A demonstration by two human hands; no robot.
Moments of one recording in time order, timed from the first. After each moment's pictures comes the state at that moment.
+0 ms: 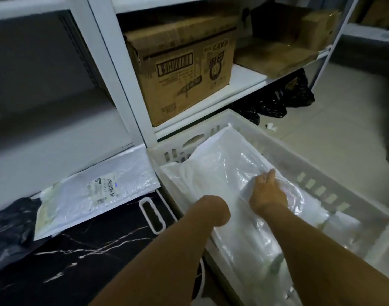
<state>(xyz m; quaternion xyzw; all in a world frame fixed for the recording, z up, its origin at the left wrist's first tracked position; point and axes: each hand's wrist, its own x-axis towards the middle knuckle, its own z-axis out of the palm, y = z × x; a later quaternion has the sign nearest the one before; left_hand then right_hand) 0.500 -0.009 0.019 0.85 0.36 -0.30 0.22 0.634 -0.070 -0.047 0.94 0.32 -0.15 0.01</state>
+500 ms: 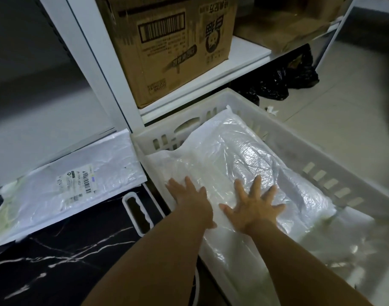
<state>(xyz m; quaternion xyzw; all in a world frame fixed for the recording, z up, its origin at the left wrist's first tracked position) 0.504 0.022 -0.042 0.84 0.38 -0.38 0.00 0.609 -0.072 -0.124 0.92 0.35 -0.18 0.07</state>
